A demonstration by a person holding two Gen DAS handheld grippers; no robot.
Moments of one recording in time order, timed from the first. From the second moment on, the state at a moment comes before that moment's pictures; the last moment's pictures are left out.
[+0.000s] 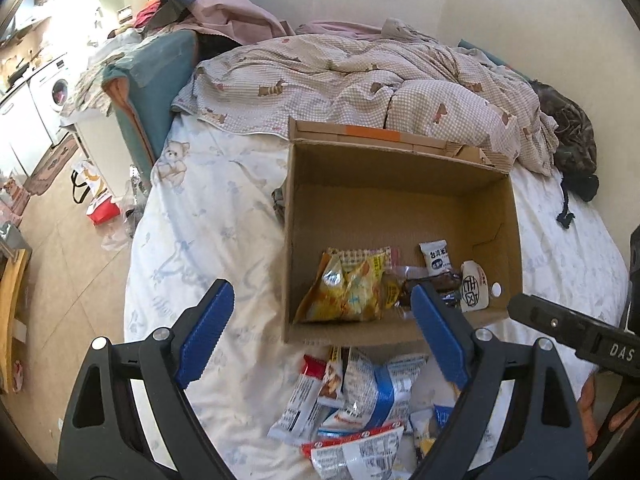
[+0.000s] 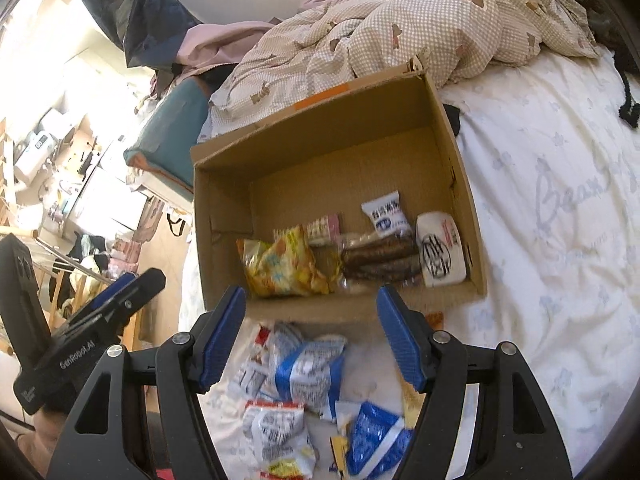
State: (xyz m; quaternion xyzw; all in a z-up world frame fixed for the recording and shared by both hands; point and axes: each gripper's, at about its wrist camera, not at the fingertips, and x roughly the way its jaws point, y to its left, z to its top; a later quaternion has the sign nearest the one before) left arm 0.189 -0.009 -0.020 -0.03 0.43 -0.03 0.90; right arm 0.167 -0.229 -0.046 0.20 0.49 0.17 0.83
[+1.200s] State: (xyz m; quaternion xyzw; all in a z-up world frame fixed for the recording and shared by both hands) left arm 0.121 0.027 -0.050 -0.06 0.49 0.01 0.87; right arm 0.094 -0.254 -0.071 0.24 0.52 0.10 0.81
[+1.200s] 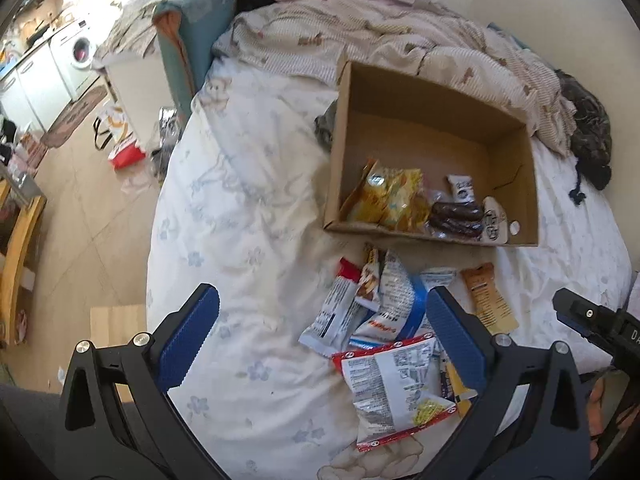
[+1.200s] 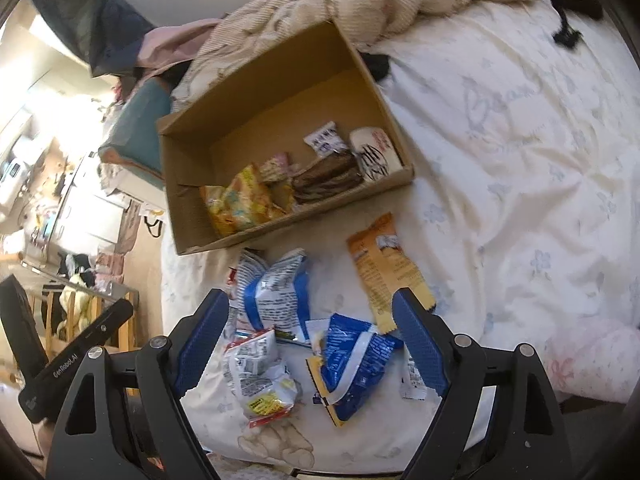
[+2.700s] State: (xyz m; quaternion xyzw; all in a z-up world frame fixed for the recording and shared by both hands) left arm 0.092 -0.042 -0.130 -0.07 0.64 -0.01 0.76; right arm 0.093 -0.254 -0.137 0.32 0.63 0.10 0.70
